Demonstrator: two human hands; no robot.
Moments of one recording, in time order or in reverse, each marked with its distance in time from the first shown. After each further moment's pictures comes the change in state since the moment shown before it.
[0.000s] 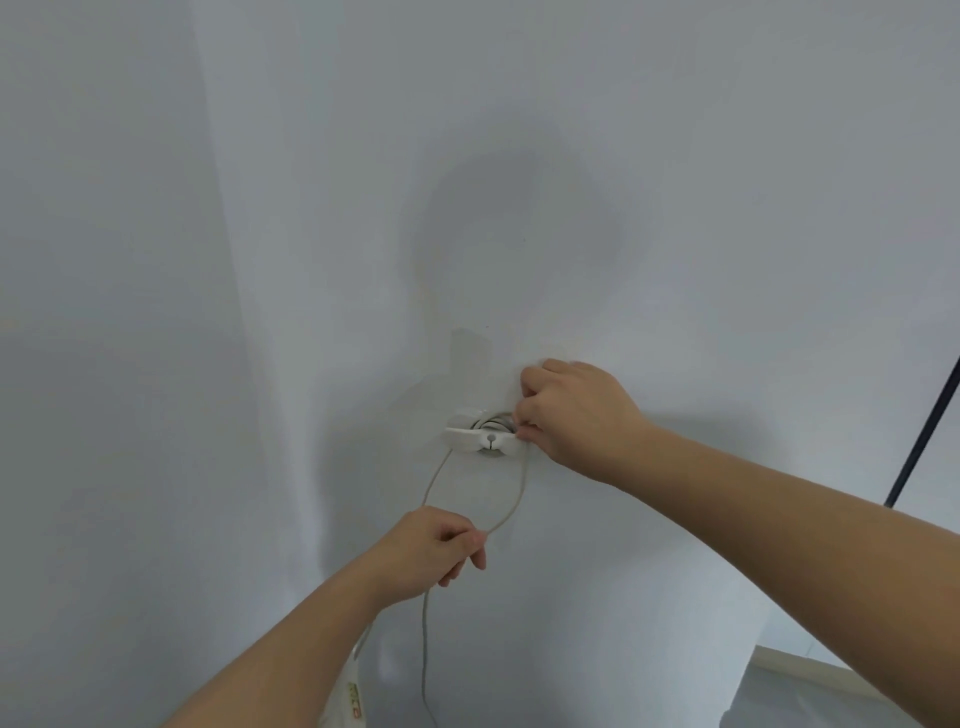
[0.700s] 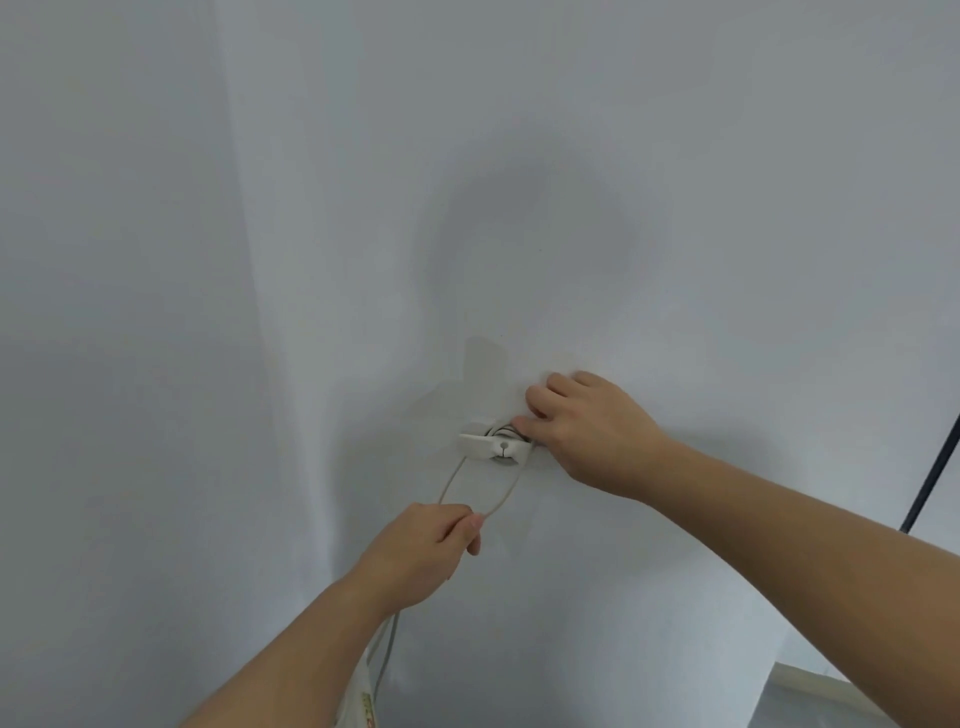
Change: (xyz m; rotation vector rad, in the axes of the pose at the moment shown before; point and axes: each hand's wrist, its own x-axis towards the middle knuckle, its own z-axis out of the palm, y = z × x) left_hand -0.004 -0.005 -0.011 0.233 0.199 0.109; right_hand -0.005 0.006 0.012 -0.174 0.090 -0.165
